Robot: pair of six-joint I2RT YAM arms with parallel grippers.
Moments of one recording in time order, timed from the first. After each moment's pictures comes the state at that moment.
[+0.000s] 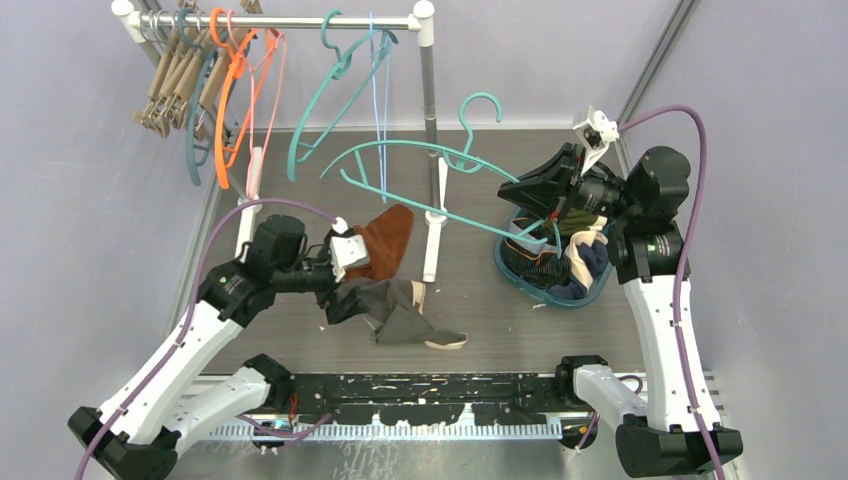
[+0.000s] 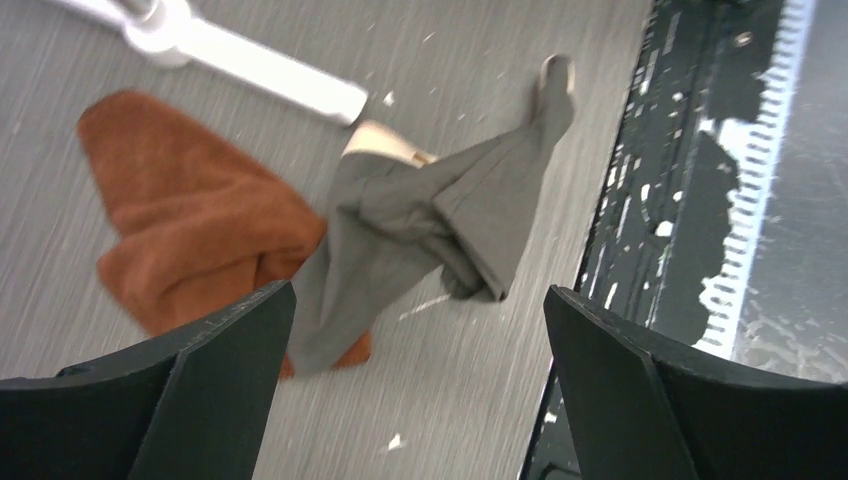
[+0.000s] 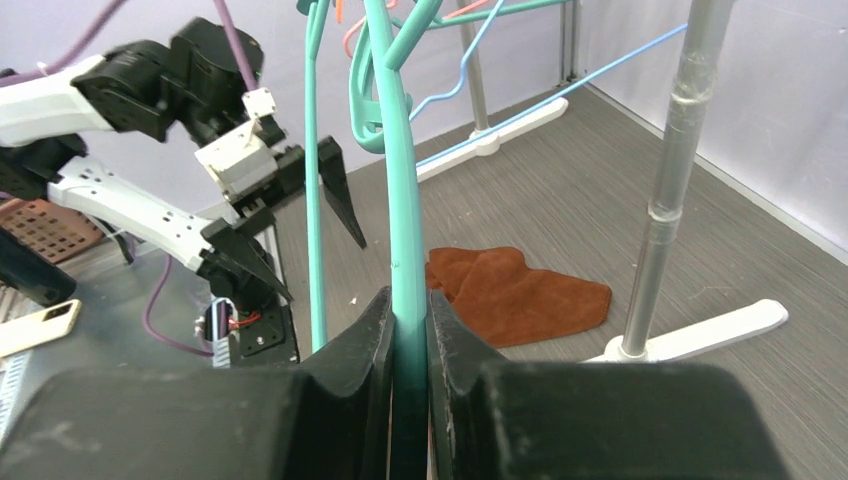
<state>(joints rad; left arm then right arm) -0.58 0.86 0.93 -0.73 0.59 0.42 0.03 0.97 1.22 -0.12 -1.18 0.30</state>
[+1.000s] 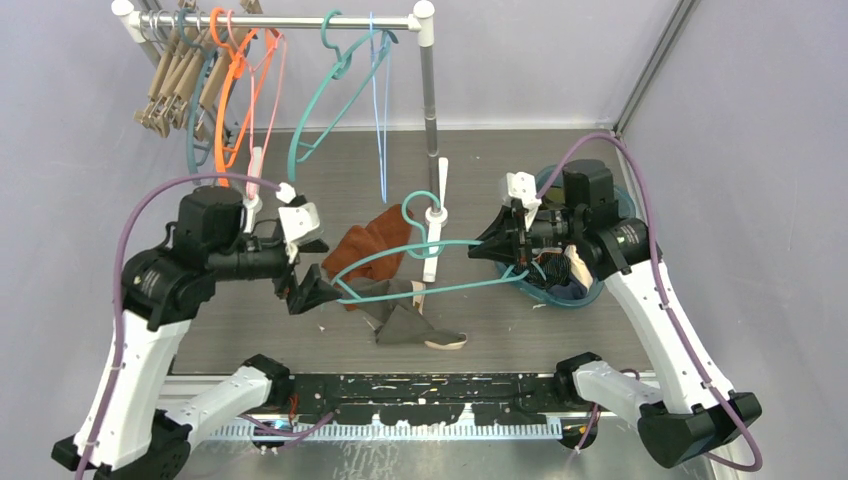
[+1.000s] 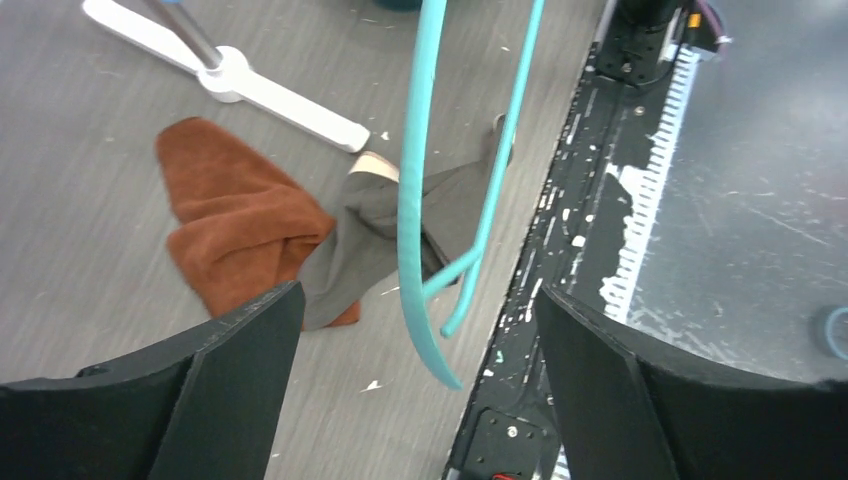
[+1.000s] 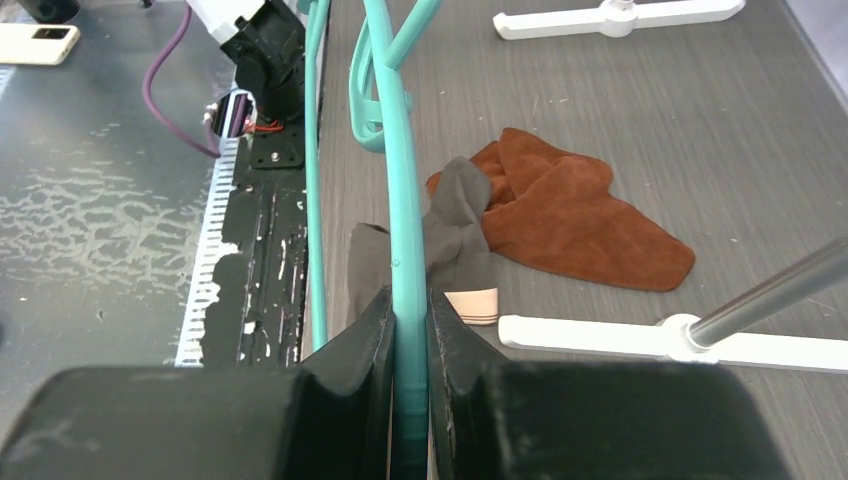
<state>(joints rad) -0.44 0.92 1.51 -1.23 0.64 0.45 0.30 1.03 1.23 -0.75 -1.15 -0.54</state>
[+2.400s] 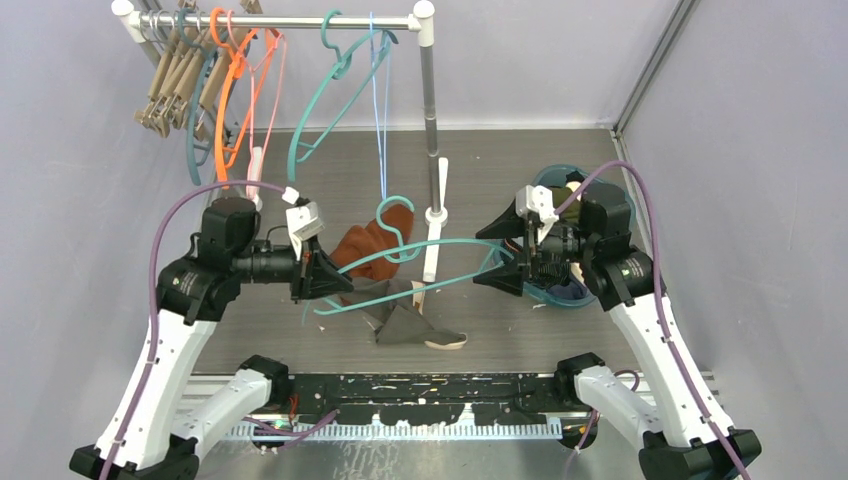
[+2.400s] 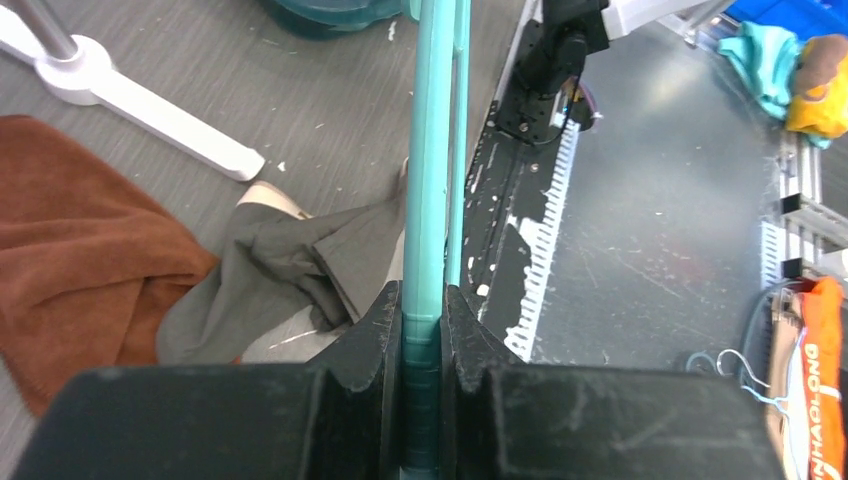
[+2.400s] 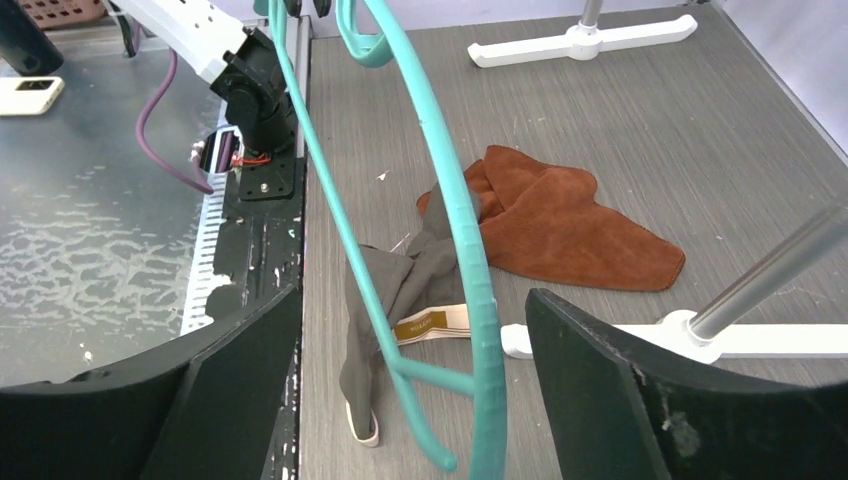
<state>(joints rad) -0.32 0.83 1.16 -0.94 0.96 0.18 0.26 0.87 1.00 -0.47 -1.17 -0.33</state>
